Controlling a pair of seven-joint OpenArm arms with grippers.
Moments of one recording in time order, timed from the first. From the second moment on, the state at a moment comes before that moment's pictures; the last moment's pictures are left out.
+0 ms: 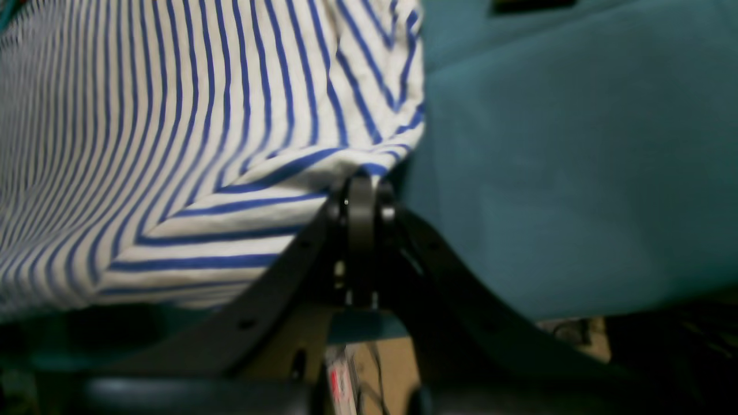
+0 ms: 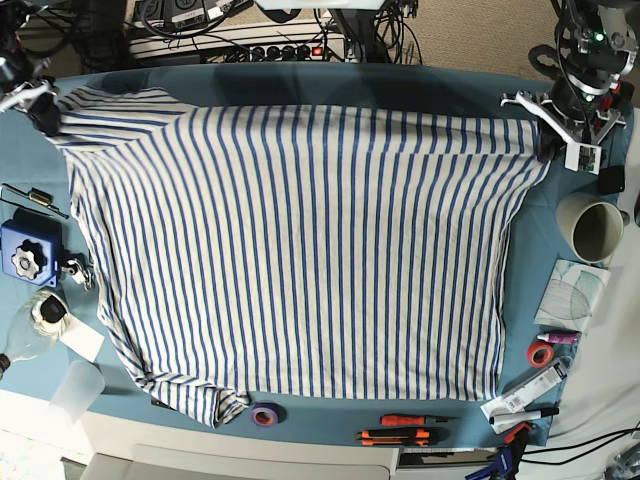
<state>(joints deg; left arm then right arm) 34.3 -13.7 -24.1 122.7 -24.6 -14.5 44.4 -22.8 18.6 65.2 99.5 60.2 37.4 -73.1</state>
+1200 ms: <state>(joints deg) 15.7 -13.7 -17.0 109.3 -20.7 -17.4 39.7 -6.0 18.6 46.2 99.5 28.1 32.0 -58.9</state>
